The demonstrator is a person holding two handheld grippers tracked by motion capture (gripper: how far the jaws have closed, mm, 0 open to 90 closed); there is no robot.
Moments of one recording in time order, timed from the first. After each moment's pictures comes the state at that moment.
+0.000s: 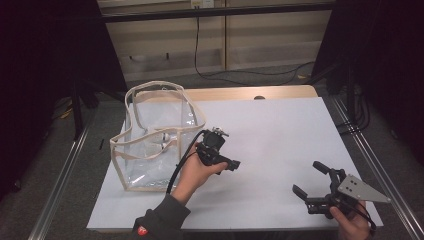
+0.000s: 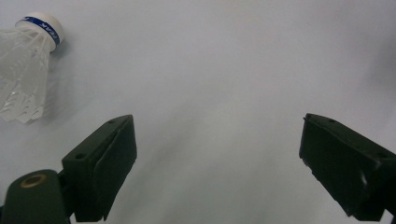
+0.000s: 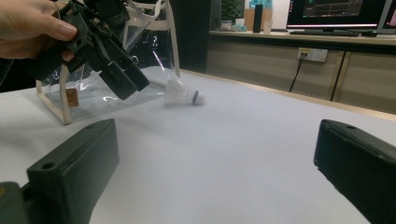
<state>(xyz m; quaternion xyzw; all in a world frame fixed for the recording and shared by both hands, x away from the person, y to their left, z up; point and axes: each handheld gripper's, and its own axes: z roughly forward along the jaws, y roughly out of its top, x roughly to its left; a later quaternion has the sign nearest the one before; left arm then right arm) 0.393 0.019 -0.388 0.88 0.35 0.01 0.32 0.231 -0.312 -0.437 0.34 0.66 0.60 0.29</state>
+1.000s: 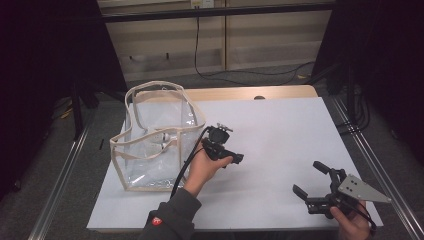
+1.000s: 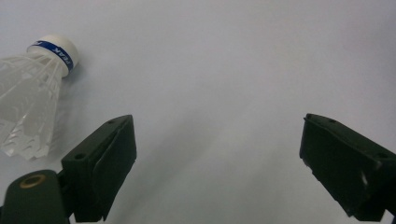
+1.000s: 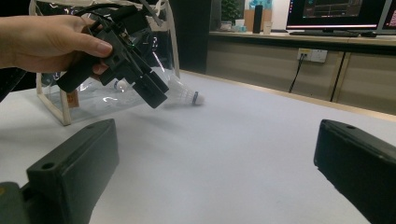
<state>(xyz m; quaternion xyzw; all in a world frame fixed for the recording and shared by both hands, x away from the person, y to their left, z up) 0.416 0.001 -0.405 0.87 0.37 0.03 0.33 0.231 -0.313 -0.437 0.34 0.66 0.60 0.29</state>
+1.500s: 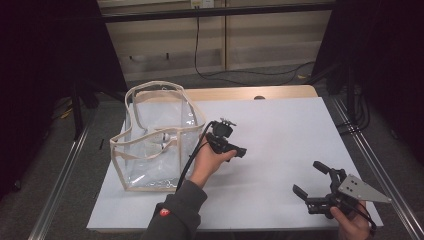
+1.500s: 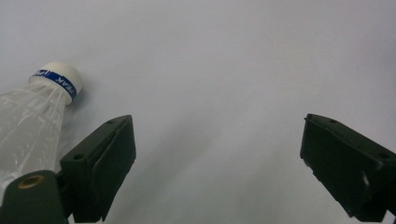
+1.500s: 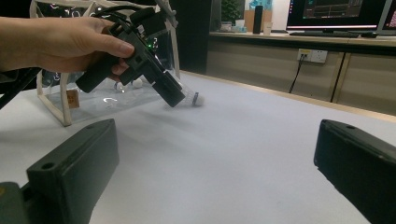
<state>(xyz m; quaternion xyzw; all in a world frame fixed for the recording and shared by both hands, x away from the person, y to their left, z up) 0.434 -0.012 -0.406 0.86 0.38 0.04 0.33 0.231 -0.313 -0.436 0.34 0.66 0.60 0.29</state>
